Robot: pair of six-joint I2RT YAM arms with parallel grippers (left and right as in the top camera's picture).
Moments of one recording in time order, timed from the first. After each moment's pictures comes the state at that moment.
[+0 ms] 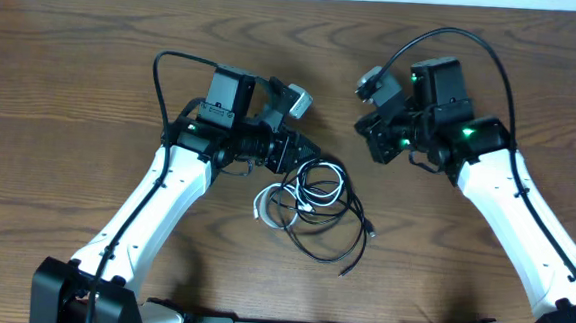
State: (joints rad) left arm -0.33 1.49 1.10 -0.57 0.74 0.01; right arm 0.32 1.53 1.24 -0.63 -0.38 -0.19
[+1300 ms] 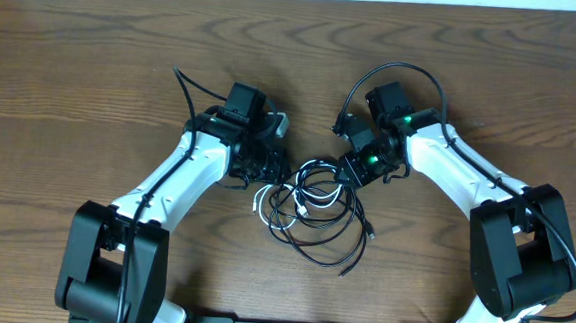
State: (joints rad) left arm -0.33 1.68 1.07 -0.71 0.44 -0.20; right arm 0.40 1.88 1.22 -0.73 -0.45 -0.17
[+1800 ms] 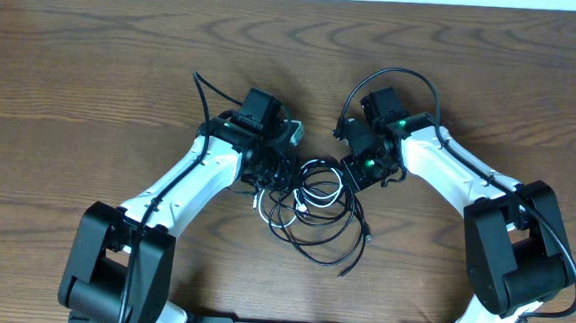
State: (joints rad) left arm -0.40 1.68 1.07 -0.71 0.47 -0.20; right arm 0.42 1.89 1.20 -0.72 -0.37 -0.11
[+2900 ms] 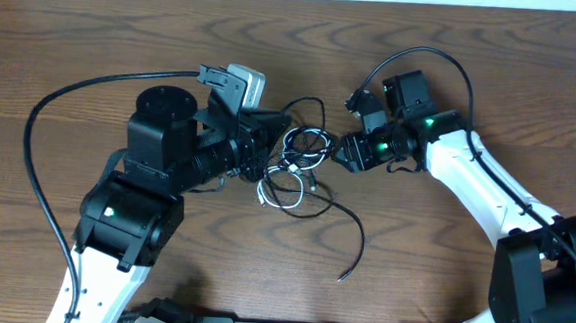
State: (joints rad) left arm -0.35 1.04 1.16 -0.55 0.48 -0.26; right arm 0.37 1.75 1.20 -0.60 -0.50 -0.01
